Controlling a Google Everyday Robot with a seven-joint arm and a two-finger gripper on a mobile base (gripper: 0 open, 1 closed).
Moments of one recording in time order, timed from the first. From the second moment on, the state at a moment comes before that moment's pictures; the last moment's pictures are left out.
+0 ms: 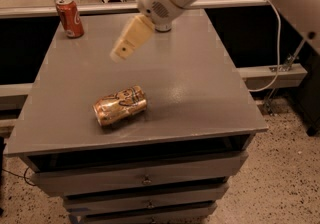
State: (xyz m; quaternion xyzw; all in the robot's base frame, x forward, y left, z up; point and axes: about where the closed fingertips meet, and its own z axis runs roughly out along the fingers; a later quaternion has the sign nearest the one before) arm 0.586 0.062 0.975 -0.60 0.69 0.18 0.36
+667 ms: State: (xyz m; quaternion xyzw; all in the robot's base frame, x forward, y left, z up) arm 0.674 0.163 0.931 -0.53 0.69 0.24 0.43
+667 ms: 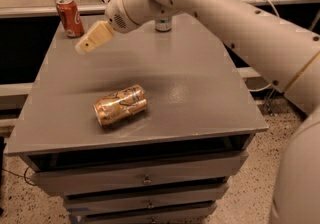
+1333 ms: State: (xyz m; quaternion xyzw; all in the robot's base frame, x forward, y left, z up) arm 0.688 0.165 0.942 -0.51 0.69 0.24 0.46
